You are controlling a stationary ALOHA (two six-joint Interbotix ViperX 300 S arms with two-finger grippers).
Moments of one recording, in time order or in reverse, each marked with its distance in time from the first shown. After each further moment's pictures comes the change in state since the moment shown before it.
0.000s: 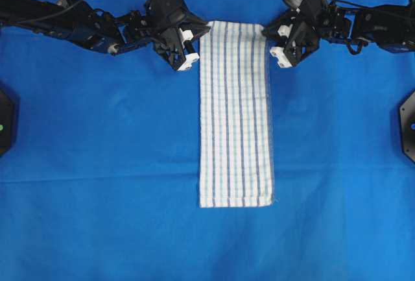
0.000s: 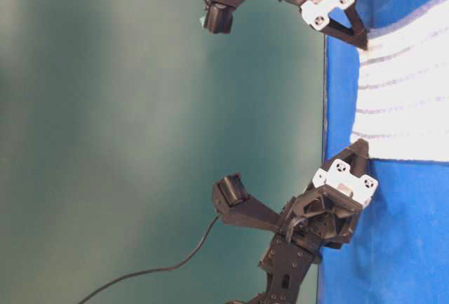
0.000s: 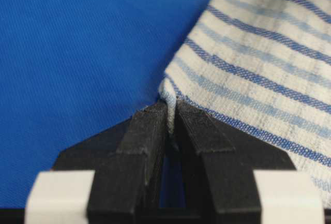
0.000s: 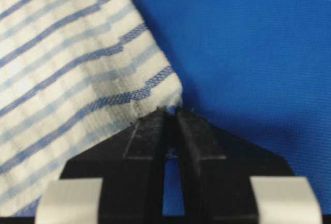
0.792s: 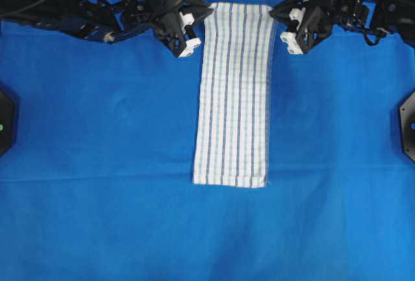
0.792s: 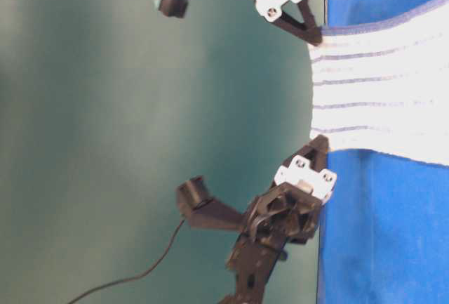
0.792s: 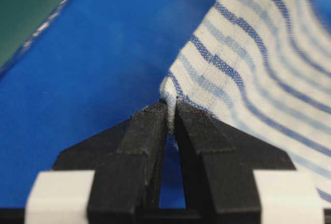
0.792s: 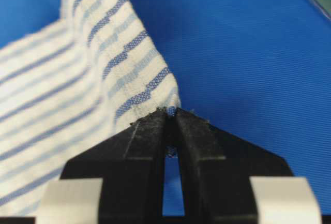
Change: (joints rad) left arm 0.002 -0.110 0.017 0.000 0.014 0.020; right arm 0.002 -0.190 0.037 0.000 0.028 -0.025
